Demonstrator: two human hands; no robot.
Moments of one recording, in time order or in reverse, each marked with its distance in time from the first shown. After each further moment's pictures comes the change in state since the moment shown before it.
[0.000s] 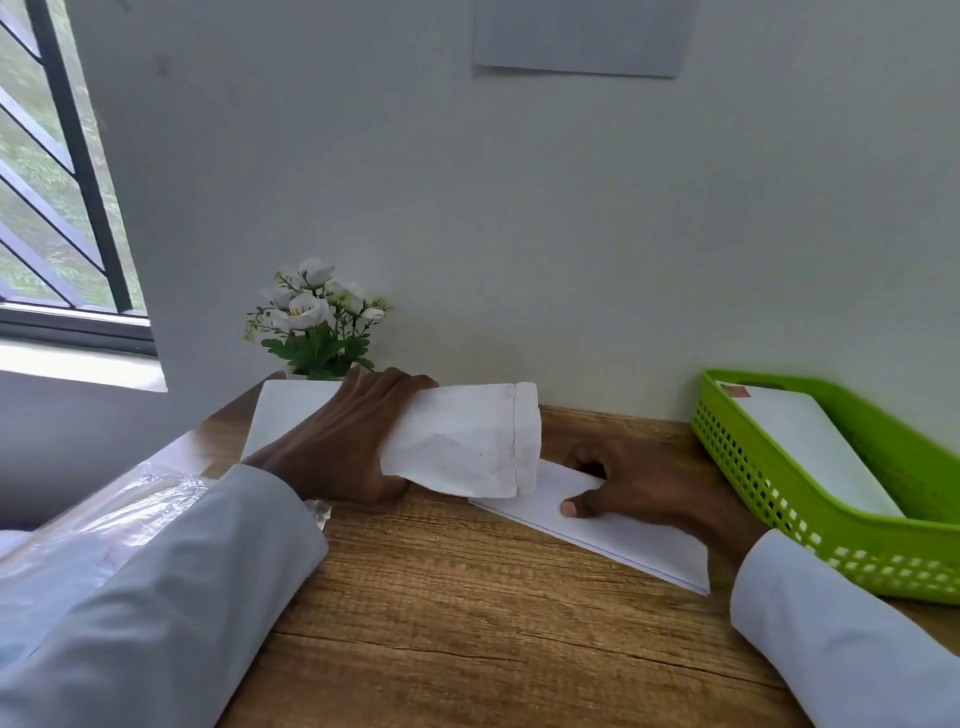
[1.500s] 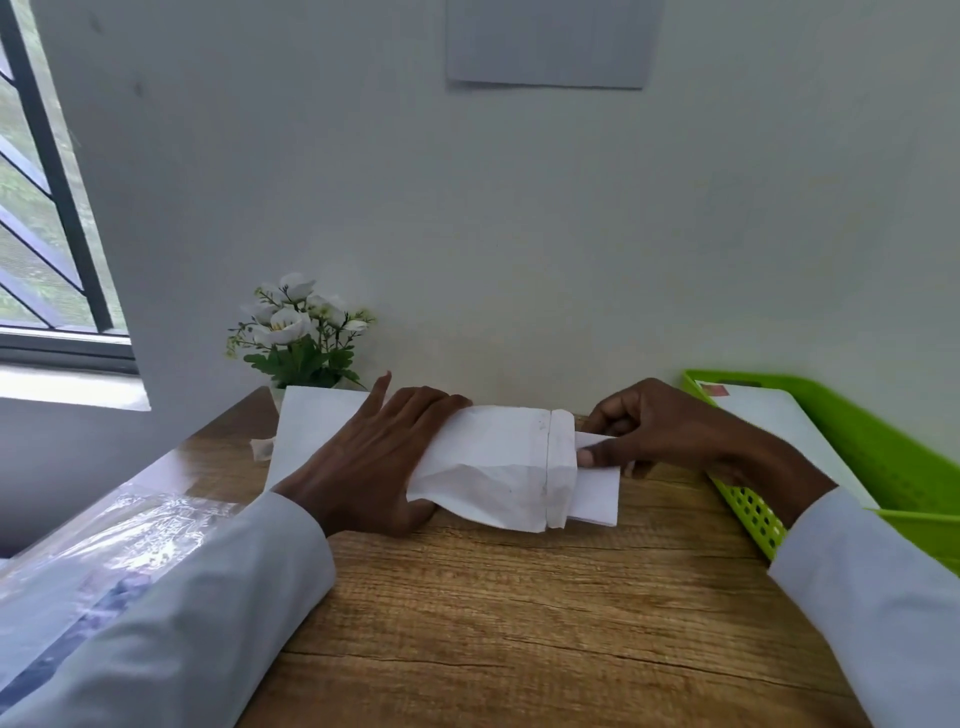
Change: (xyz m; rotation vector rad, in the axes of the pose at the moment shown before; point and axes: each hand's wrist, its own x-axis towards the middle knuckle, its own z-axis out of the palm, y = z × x) left_hand 0.013 0.038 0.006 0.124 0.090 0.161; right_hand -0.020 0.000 -0.059 0.347 -0.013 -0.028
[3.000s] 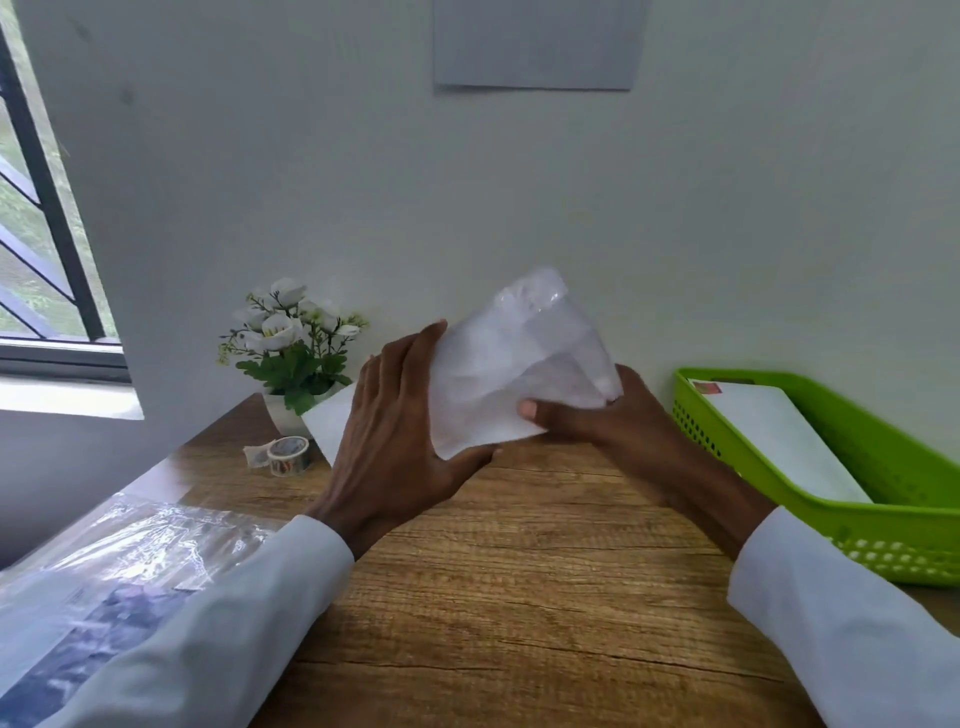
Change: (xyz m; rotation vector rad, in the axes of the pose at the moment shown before) left_hand 0.023 0.048 -0.025 -0.239 0.444 -0.338; right_hand -0.009 -0.036 0.043 0.540 0.261 -0.309
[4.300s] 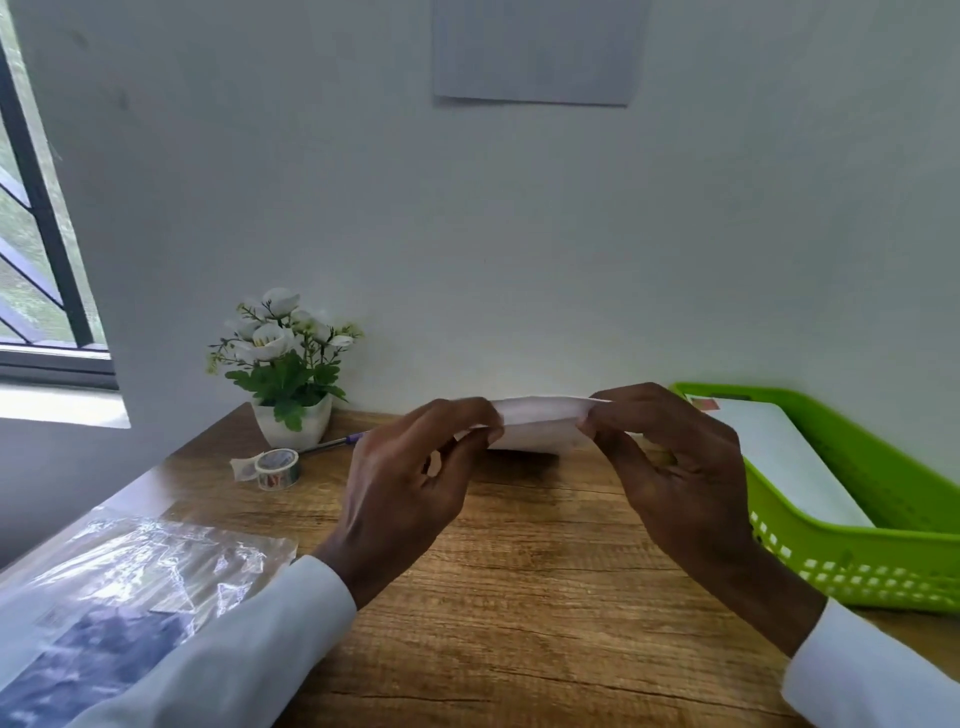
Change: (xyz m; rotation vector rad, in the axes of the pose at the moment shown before) left_hand -0.007 0.028 0.002 -0.386 0.262 0.139; right_hand -0.028 0.013 -0.011 -0.556 0.362 -0.819
